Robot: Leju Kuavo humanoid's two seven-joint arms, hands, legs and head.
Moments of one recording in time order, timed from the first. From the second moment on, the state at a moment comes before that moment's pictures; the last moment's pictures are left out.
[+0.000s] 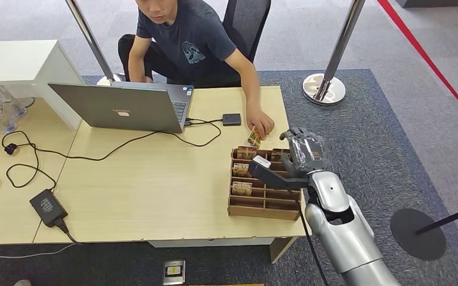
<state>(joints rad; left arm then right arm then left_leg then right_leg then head) -0.08 -0.13 1.29 -0.20 -1.17 -0.07 -0.12 -0.42 -0.08 0.57 -1.18 1.37 -0.28 -0.05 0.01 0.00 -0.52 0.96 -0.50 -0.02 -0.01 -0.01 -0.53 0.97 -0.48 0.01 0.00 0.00</state>
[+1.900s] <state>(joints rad) -0.08 -0.13 1.29 -0.20 -1.18 -0.06 -0.11 -0.42 -0.04 0.51 -1.11 1.41 -0.30 -0.04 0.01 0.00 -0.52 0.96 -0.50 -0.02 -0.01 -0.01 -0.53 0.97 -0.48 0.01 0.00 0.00</state>
